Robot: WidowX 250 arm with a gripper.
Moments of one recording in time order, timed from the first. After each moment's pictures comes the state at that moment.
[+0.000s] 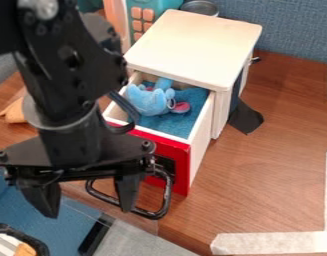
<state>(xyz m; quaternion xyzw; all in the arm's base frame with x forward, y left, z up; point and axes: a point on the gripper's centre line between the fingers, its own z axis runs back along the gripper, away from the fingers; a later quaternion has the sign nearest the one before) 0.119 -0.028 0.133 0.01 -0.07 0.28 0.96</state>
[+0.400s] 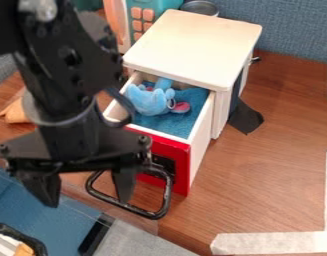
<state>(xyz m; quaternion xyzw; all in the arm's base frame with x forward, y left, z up) 0.129 -0.019 0.132 0.02 -0.09 0.27 0.96</state>
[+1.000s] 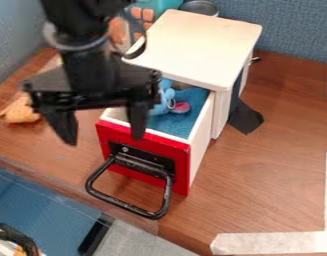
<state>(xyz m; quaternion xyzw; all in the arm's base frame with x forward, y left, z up) 0.180 -0.003 0.147 0.02 -0.10 0.28 0.95</state>
